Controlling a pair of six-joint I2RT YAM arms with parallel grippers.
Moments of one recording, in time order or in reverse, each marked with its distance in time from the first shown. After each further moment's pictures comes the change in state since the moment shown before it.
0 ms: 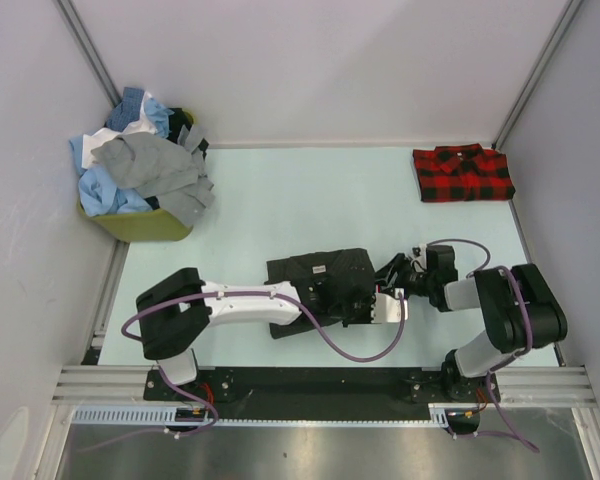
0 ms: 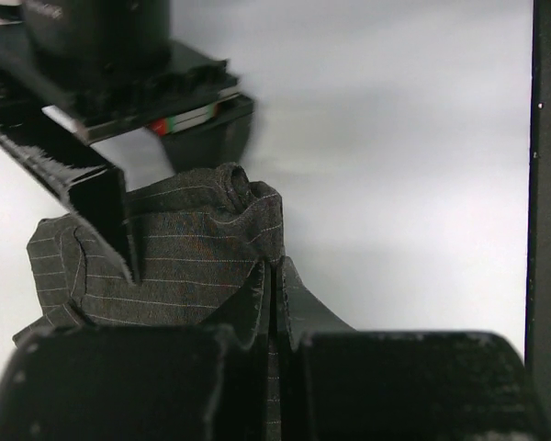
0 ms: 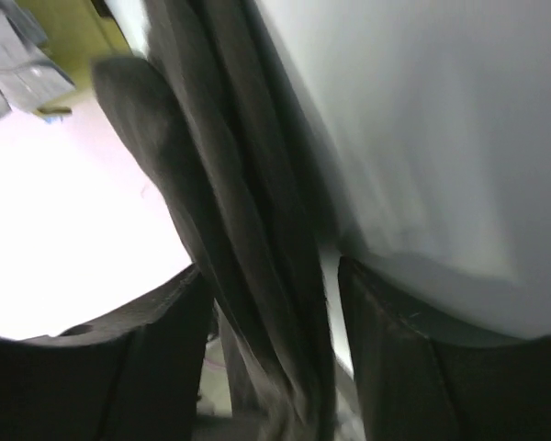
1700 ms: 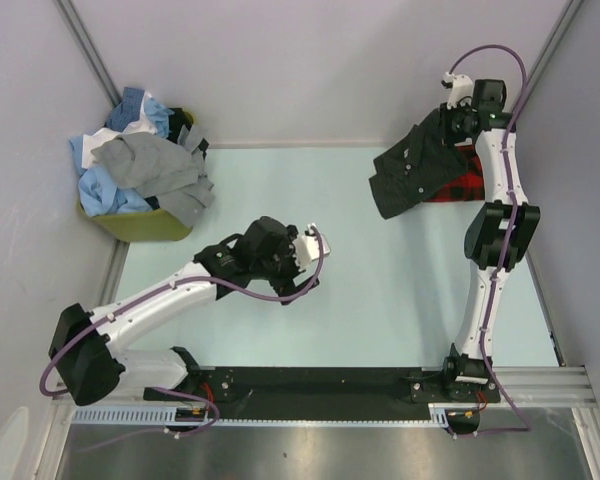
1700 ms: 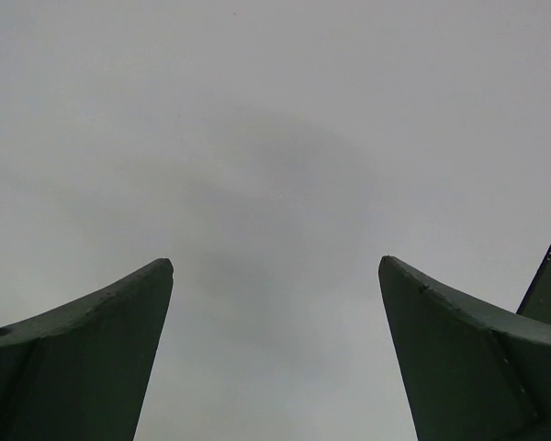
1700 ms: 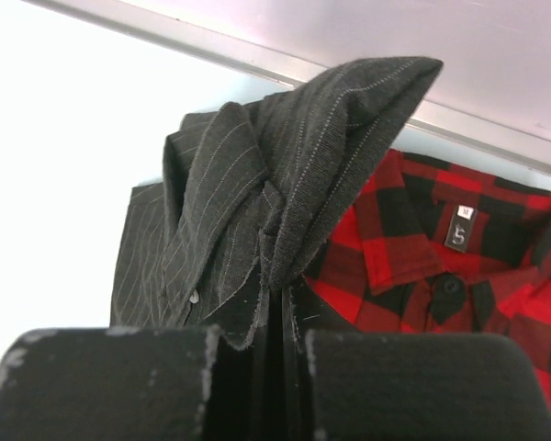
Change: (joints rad) left arm 0.402 -0.480 -0.121 -0.396 0.077 -0.104; right arm -0.240 0.777 2.059 -1.138 0.419 -1.370
